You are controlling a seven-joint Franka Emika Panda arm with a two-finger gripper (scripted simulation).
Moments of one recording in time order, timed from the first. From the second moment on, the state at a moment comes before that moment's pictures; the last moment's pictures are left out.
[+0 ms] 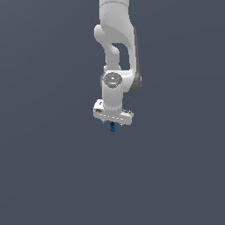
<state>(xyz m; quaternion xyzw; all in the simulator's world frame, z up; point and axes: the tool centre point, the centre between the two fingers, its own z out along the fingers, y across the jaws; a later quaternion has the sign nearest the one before) -0.046 0.000 0.074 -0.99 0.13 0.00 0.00</state>
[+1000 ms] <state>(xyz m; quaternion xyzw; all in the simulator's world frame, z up) -0.047 0.000 0.043 -0.99 0.13 0.00 0.00</state>
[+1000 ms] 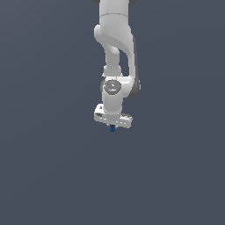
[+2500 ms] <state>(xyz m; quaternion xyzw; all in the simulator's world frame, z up) -0.050 0.121 0.244 -0.99 0.13 0.00 0.00</state>
